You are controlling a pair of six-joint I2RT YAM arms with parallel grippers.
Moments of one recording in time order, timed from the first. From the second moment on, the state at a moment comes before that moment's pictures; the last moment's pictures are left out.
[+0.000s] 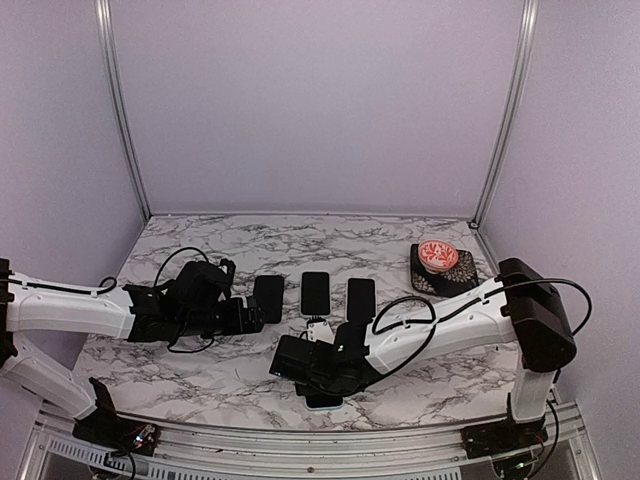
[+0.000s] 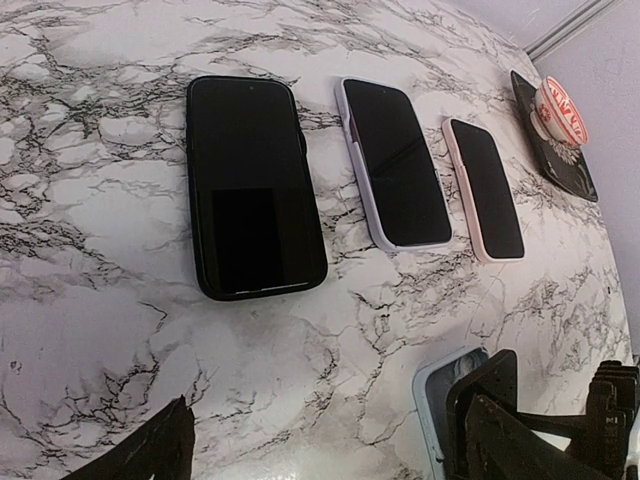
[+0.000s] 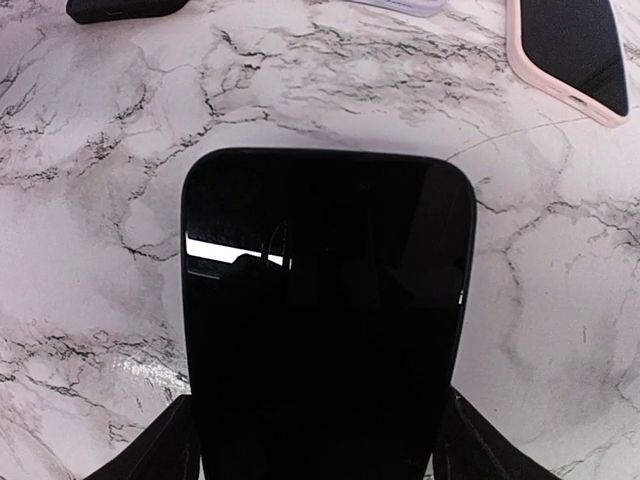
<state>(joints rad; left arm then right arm) -0.90 1.35 0.69 -0.08 -0.18 -0.79 1.36 1.96 1.32 -0.66 0.47 1.11</state>
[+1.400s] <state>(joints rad) -0.90 1.35 0.67 -0.08 -0.18 -0.78 1.33 1.93 1.45 -0.90 0.25 0.88</state>
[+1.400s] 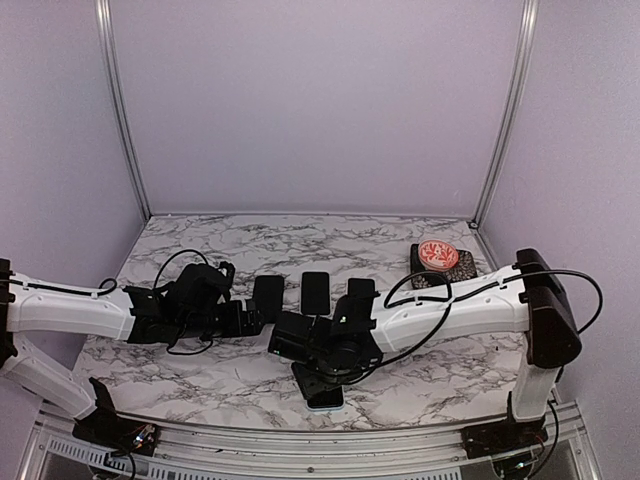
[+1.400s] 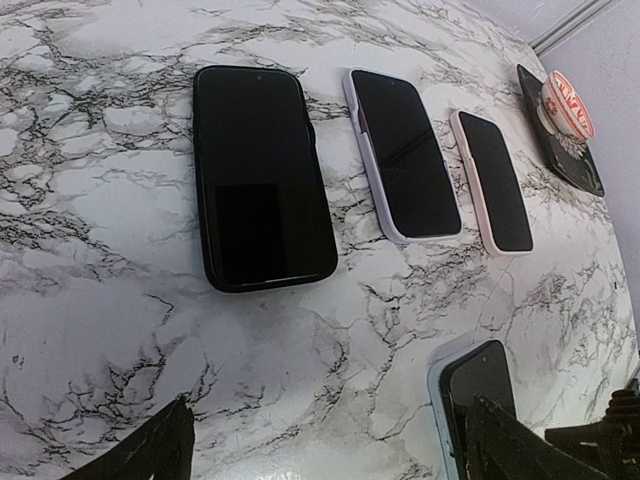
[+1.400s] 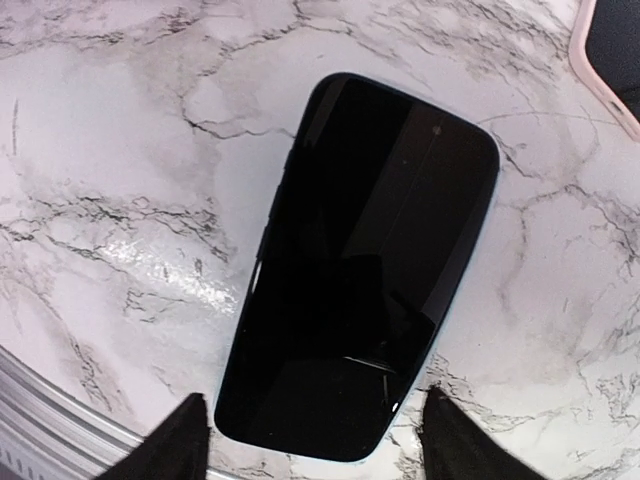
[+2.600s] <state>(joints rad) -0.90 1.36 0.67 -0.08 -0.18 -0.77 1.29 1.91 1.41 -0.79 0.25 0.92</state>
